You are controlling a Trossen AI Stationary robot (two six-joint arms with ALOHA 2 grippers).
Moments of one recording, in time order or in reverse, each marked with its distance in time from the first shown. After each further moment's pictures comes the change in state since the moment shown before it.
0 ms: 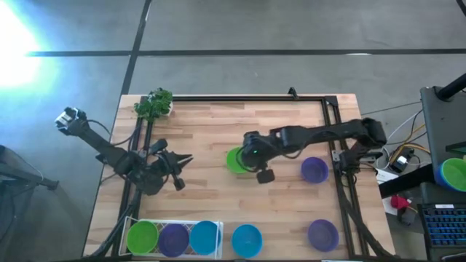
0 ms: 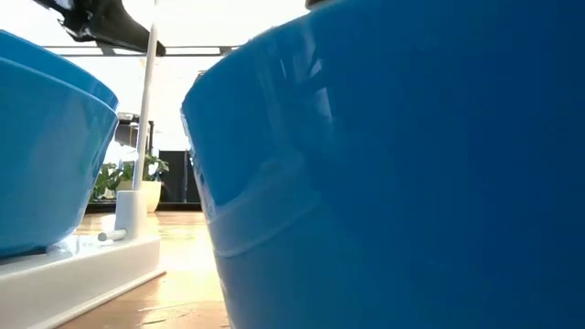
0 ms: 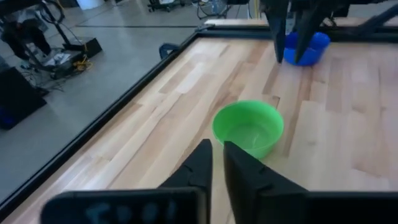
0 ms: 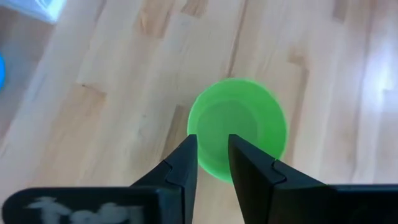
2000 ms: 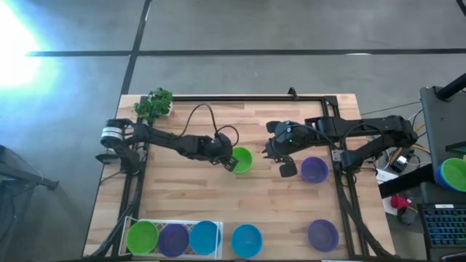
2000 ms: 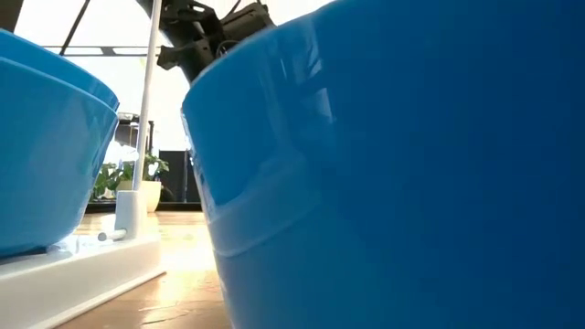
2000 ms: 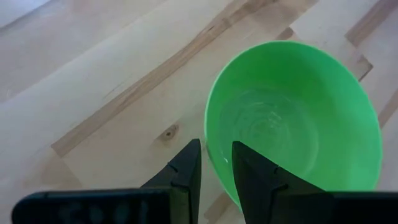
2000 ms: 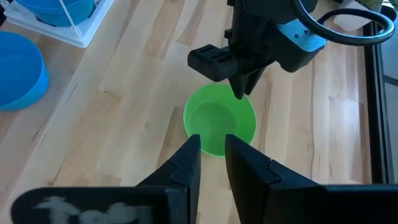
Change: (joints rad) left arm 0.619 0.775 0.341 0.171 0.720 -0.261; right arm 0.000 -0.351 -0.146 -0.012 0.001 -0.002
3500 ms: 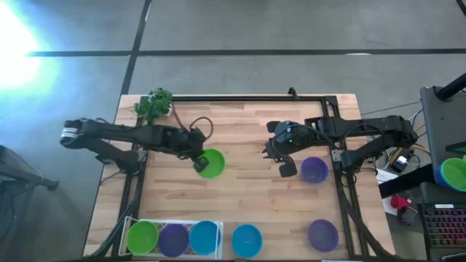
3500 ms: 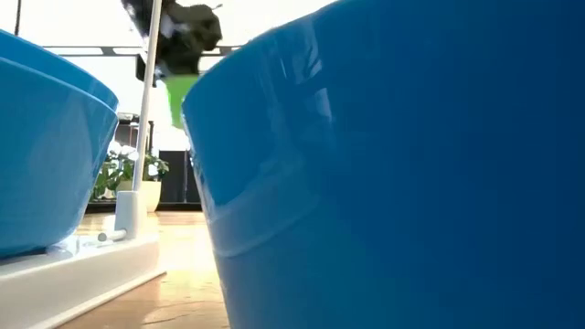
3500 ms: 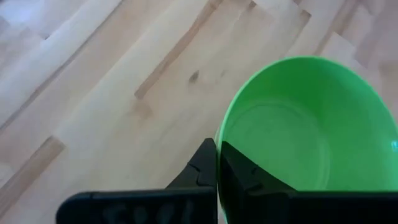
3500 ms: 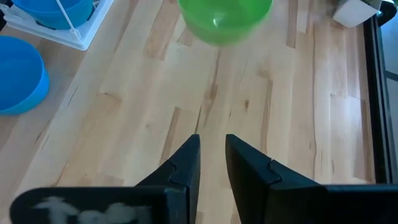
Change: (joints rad) left arm -0.047 -0.451 -0.002 -0.473 0.069 0.157; right arm 0.000 0.001 0.000 -0.001 0.000 0.023
